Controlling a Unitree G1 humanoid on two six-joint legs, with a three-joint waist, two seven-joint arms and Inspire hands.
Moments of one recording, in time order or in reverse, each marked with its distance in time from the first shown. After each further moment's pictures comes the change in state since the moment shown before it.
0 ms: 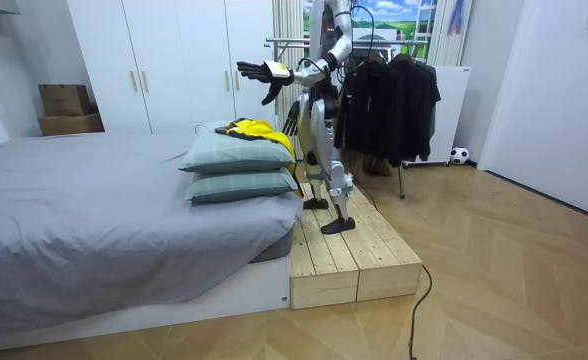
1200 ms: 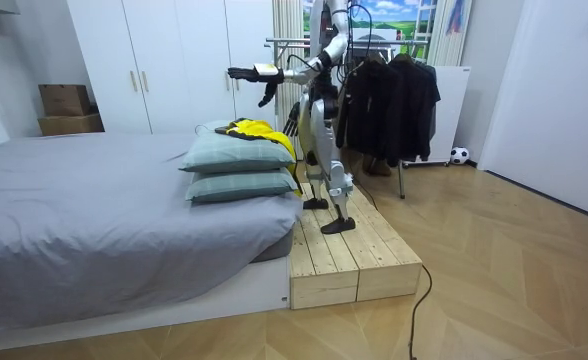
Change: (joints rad) left arm -0.043 0.009 -0.117 0.007 0.190 0.091 -0.084; right arm -0.011 -0.005 -0.019 0.000 0.000 0.002 -0.007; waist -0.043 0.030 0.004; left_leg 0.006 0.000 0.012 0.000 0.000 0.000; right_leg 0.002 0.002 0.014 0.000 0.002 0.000
